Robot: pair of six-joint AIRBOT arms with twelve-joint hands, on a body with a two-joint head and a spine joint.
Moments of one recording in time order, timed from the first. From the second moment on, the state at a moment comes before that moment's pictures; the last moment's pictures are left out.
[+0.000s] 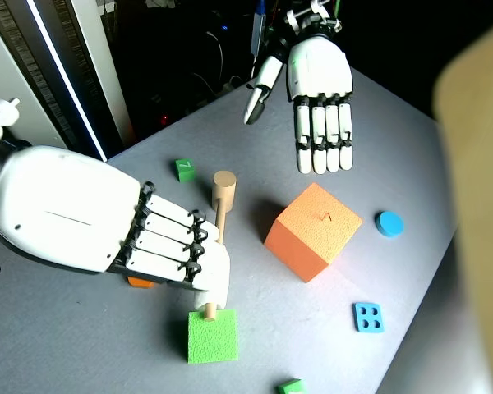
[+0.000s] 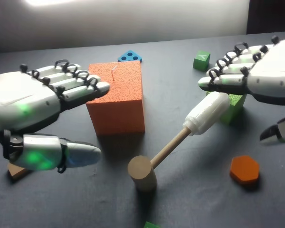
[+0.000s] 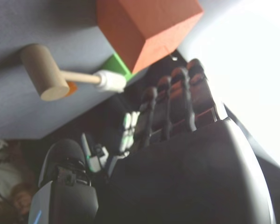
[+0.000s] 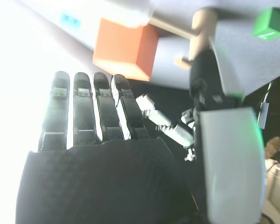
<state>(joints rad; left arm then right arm) 0.65 -0.72 0.89 0.17 -0.58 0.82 -0.07 -0.79 0.77 -0.28 -0.34 -0.91</state>
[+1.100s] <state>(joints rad) 0.69 -0.81 1.01 0.21 -0.62 0.77 -0.14 -1.16 1.09 -0.28 -0.44 -0.86</state>
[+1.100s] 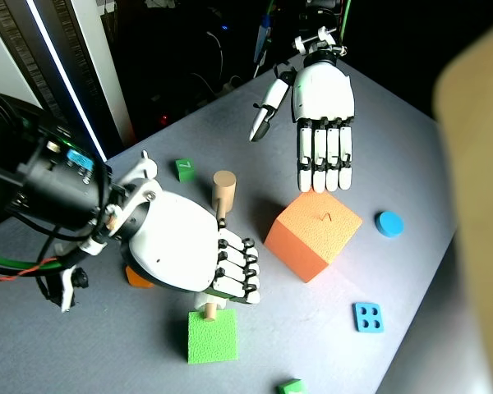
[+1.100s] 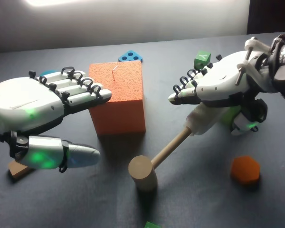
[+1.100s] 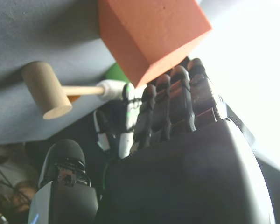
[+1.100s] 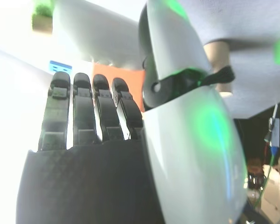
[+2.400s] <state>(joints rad) 0.71 -0.86 1.03 0.20 -0.63 0.75 -0.23 -1.35 1.28 -0.28 -0.41 -0.82</state>
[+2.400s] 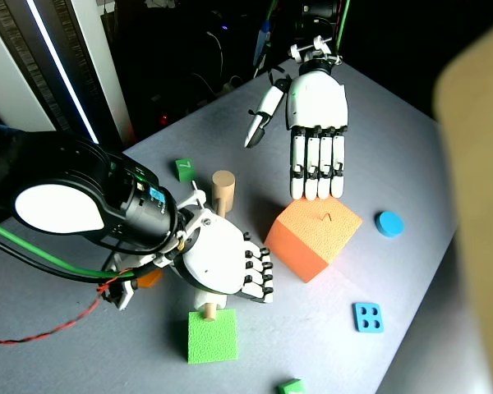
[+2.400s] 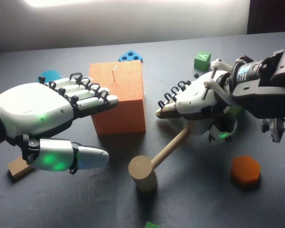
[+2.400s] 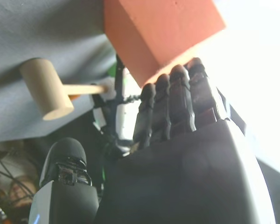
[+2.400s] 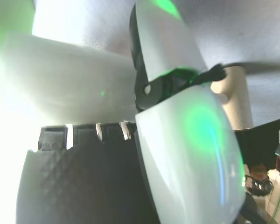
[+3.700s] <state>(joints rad) 0.74 -0.88 1.04 0.15 -0.67 0.75 -0.24 -1.36 1.29 -0.29 -0.34 -0.81</state>
